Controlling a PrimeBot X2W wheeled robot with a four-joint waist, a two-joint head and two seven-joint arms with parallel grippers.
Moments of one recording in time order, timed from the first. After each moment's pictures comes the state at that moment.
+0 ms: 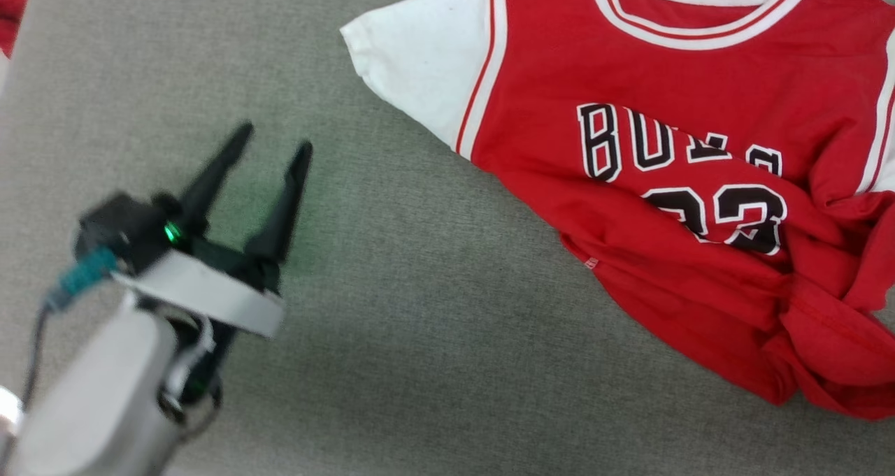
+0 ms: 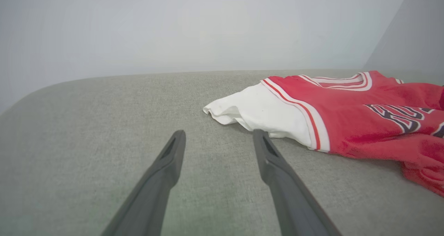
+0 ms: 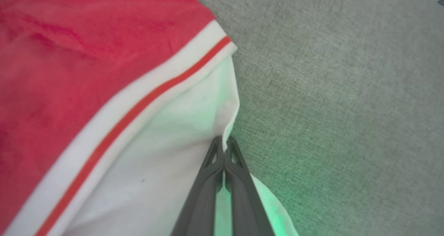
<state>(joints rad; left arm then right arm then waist) -0.49 0.52 -0.42 0.12 -0.66 -0.07 -0.25 -0.92 -0.76 0.40 0.37 0.68 0.13 0.92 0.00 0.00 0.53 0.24</state>
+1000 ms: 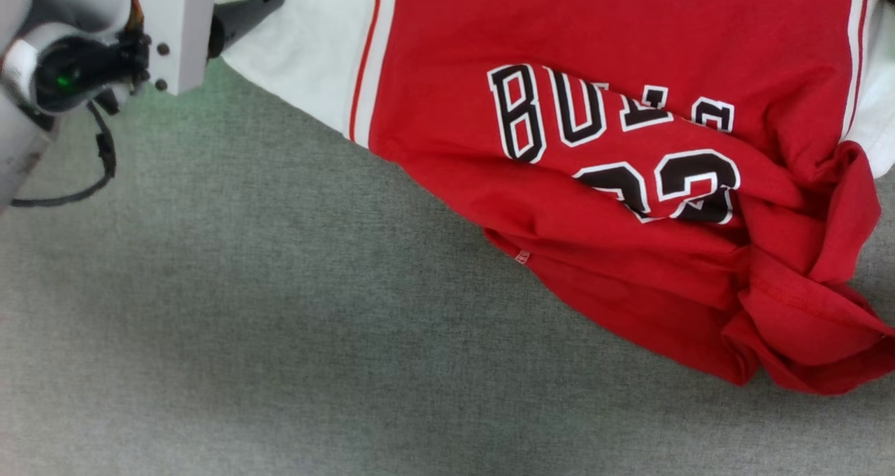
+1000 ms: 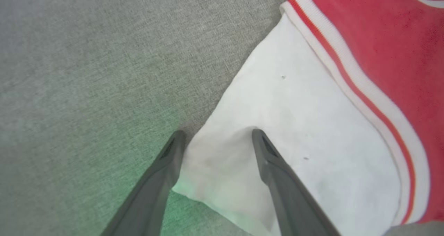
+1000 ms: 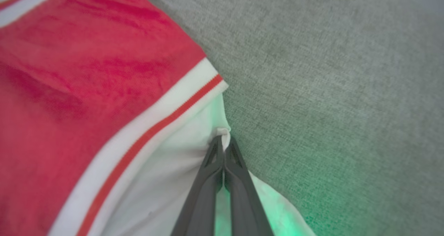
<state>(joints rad) -1.48 0.74 -1.13 0.46 -1.23 -0.13 0.59 -1.14 -0.69 0.52 0.34 0.75 0.13 0.87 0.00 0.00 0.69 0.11</state>
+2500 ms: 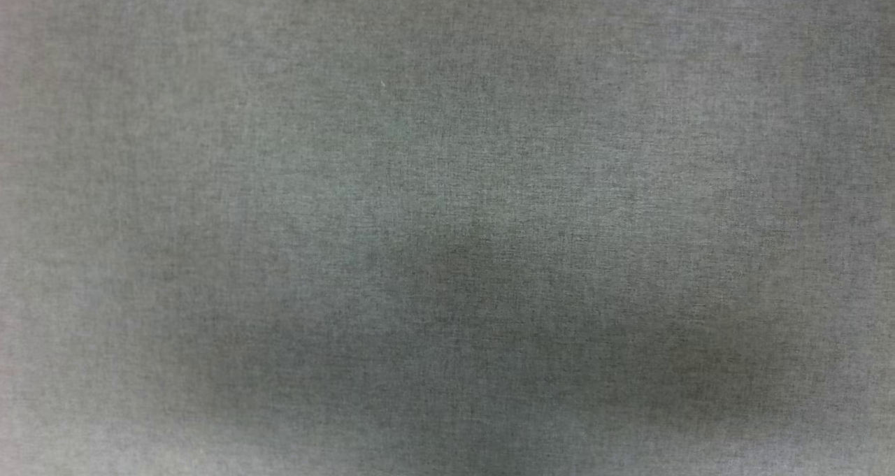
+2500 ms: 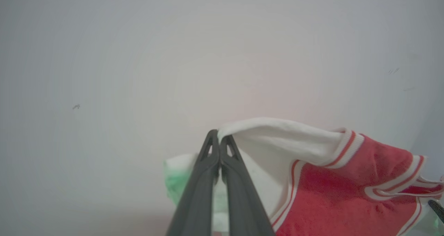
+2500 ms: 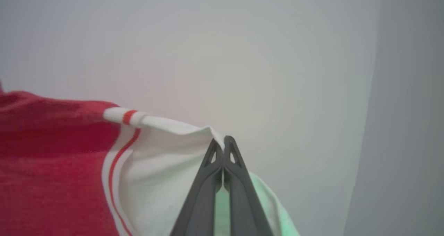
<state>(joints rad) -1.98 0.49 -0.79 0.92 -1.46 -0.13 -0.26 -1.92 -0.35 0.02 0.86 0.15 0.13 -0.05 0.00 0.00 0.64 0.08</state>
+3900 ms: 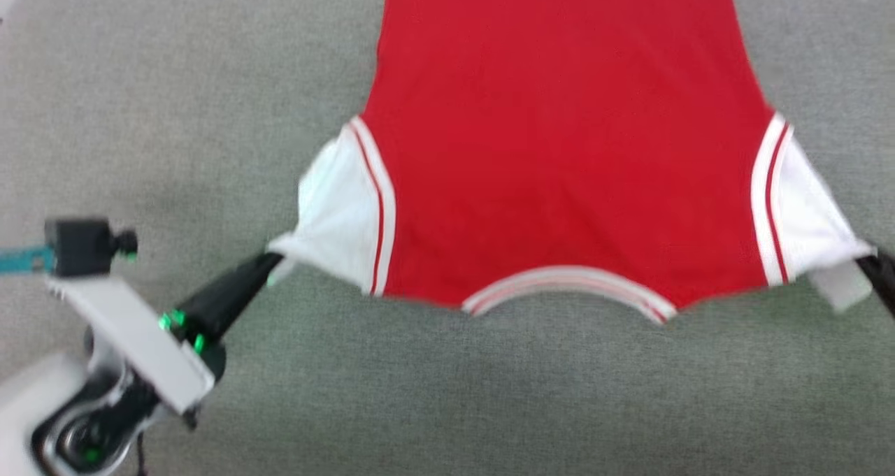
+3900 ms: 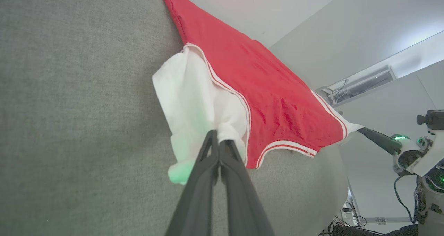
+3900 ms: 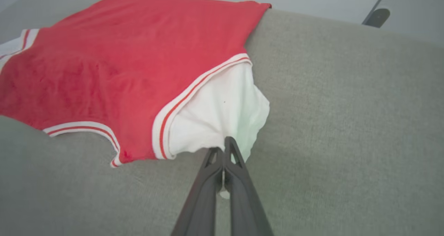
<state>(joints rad) -0.64 1.01 -0.94 -0.08 -1.68 -0.13 -0.11 -0.13 -0.41 -0.17 -0.49 0.56 0.13 0.88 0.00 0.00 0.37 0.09</state>
